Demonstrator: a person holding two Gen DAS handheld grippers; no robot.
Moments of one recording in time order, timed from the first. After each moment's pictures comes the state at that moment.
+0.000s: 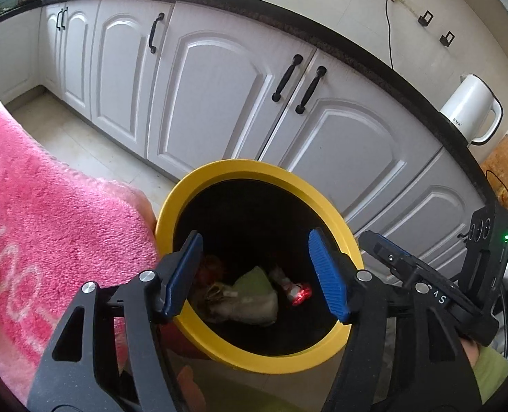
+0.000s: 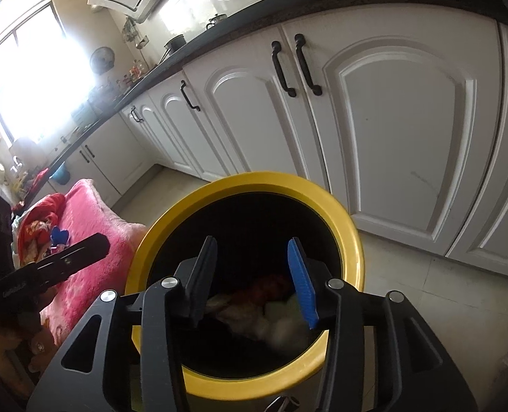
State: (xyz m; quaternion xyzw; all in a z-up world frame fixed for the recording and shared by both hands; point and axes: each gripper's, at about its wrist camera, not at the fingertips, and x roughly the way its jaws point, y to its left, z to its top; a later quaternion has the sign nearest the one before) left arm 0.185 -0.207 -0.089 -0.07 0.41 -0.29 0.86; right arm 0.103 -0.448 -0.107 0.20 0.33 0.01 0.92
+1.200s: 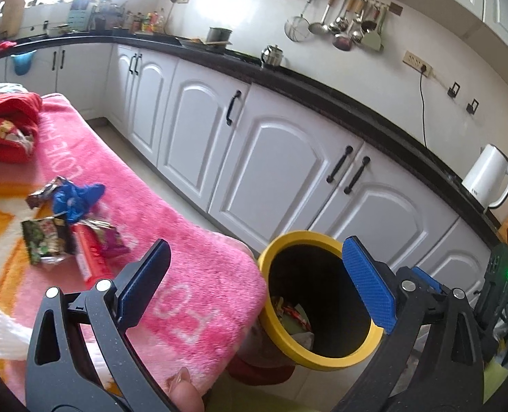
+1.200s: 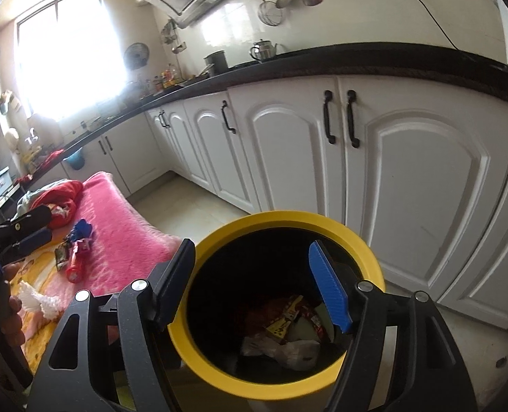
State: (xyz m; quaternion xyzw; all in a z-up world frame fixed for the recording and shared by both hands) left arm 0.144 -0.094 -0.019 -0.12 0.30 -0.18 0.93; right arm 0.086 -0.387 -0.049 0.11 0.28 0.04 0.95
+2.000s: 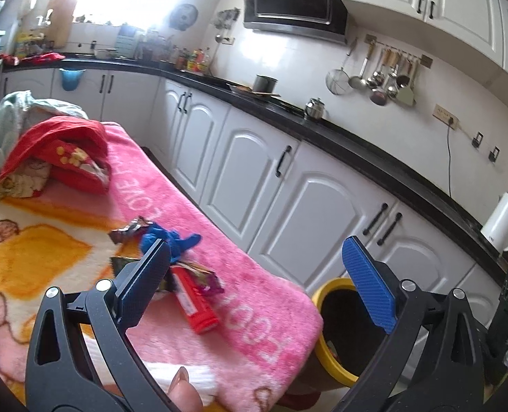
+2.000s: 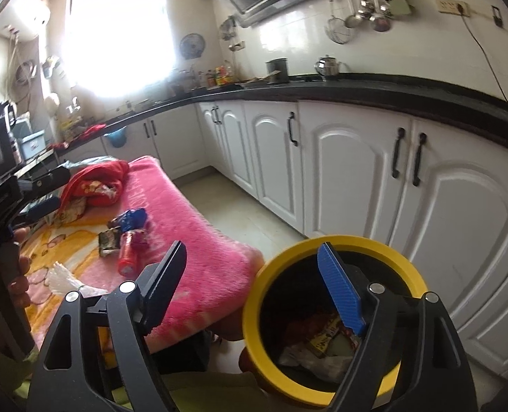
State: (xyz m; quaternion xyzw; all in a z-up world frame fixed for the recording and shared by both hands) left arm 0.121 0.004 0.013 -0.16 0.23 -0.09 0.96; right arm 0.088 -0.293 -0.013 0.04 0.26 0.13 0.96
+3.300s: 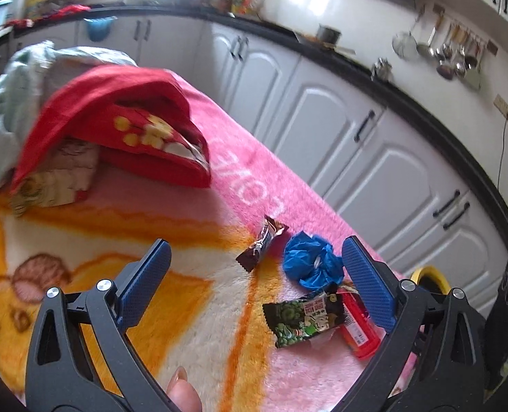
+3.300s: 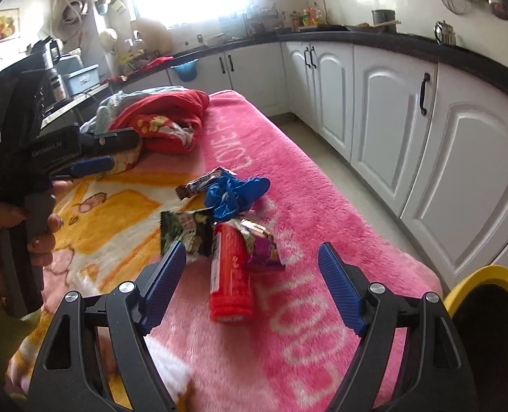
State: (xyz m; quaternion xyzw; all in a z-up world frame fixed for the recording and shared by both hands) left arm 0.236 0.149 -0.040 -0.15 0.38 -0.06 0.91; right arm 0.205 -0.106 -0.063 0.00 0.37 0.27 0.89
